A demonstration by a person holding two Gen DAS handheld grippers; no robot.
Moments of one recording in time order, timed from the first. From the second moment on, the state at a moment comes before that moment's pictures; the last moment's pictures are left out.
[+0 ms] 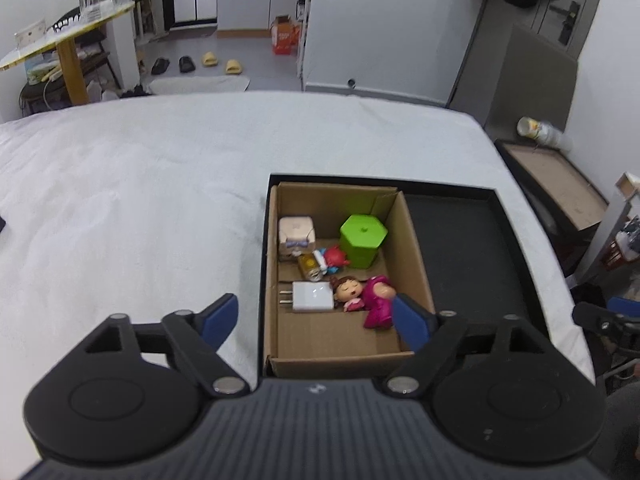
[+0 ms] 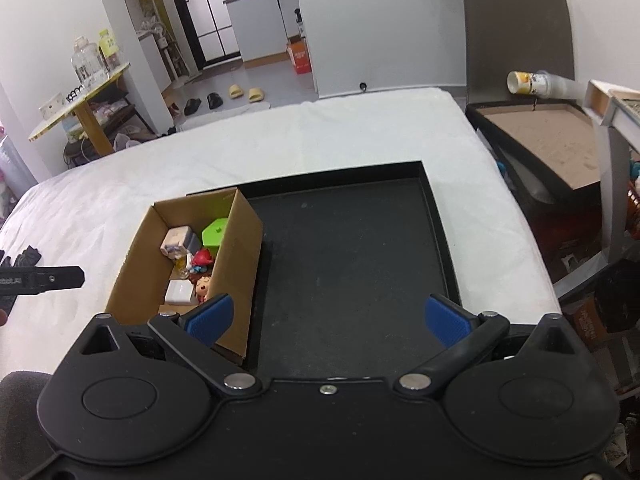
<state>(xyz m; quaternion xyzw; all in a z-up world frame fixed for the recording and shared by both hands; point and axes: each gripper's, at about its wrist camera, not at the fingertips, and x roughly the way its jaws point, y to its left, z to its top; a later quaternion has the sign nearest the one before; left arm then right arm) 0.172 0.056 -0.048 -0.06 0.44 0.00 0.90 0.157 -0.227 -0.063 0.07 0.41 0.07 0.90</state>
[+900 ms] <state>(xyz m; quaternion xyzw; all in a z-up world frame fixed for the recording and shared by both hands) 0.109 0.043 0.002 -0.04 0.35 -0.04 0.94 0.106 -0.227 -0.032 0.06 0.34 0.05 0.94</state>
